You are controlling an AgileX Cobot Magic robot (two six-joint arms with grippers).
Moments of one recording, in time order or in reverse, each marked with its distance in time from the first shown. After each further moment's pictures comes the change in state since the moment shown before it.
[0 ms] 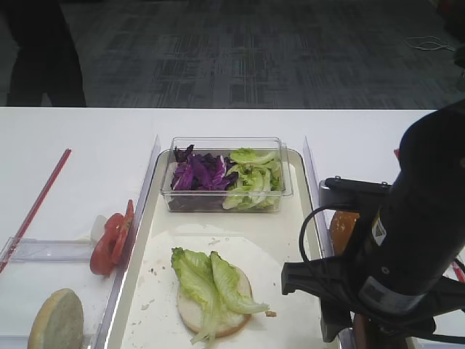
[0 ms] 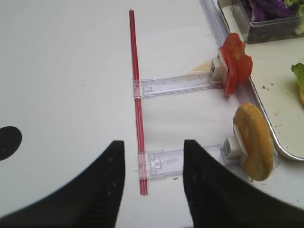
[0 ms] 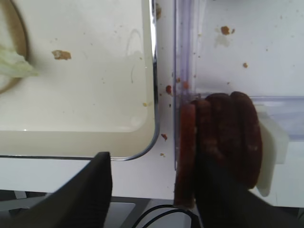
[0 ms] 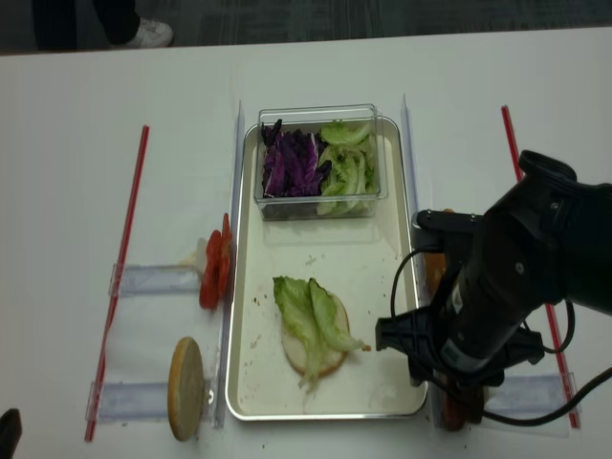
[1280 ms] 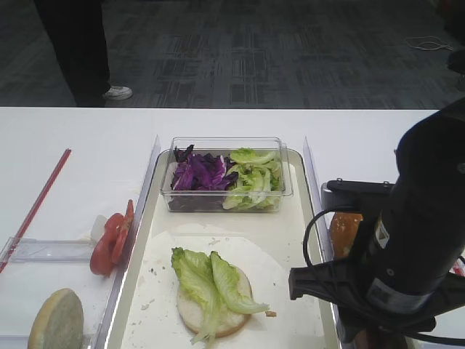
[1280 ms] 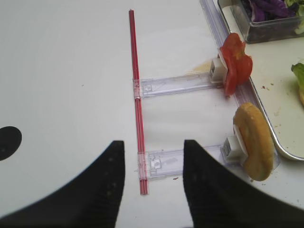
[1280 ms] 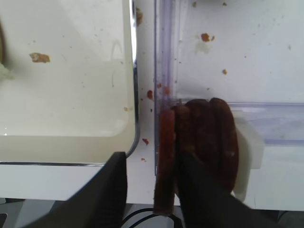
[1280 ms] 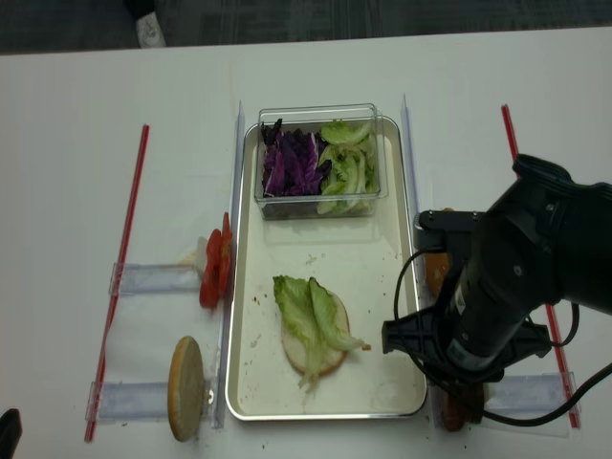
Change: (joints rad) left arm 0.000 0.000 0.000 0.000 0.000 0.000; right arm 0.000 0.009 0.000 -0.060 0.019 0.009
